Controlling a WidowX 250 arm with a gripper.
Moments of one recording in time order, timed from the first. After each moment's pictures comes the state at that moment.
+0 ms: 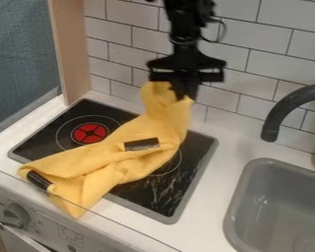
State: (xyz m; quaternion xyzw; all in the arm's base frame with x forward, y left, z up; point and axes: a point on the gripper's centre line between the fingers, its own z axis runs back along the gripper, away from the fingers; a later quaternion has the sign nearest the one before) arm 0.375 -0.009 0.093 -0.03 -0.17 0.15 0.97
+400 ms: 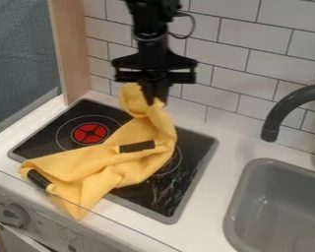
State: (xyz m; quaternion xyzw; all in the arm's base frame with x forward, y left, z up) arm 0.326 0.014 0.104 -0.02 -0.18 0.16 0.97
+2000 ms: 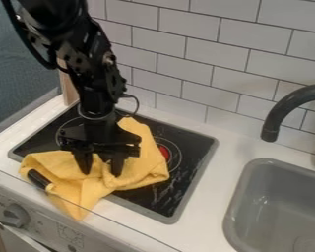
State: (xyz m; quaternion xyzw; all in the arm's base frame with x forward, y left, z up) arm 0.262 0.052 0.017 0.02 -0.09 0.18 0.98
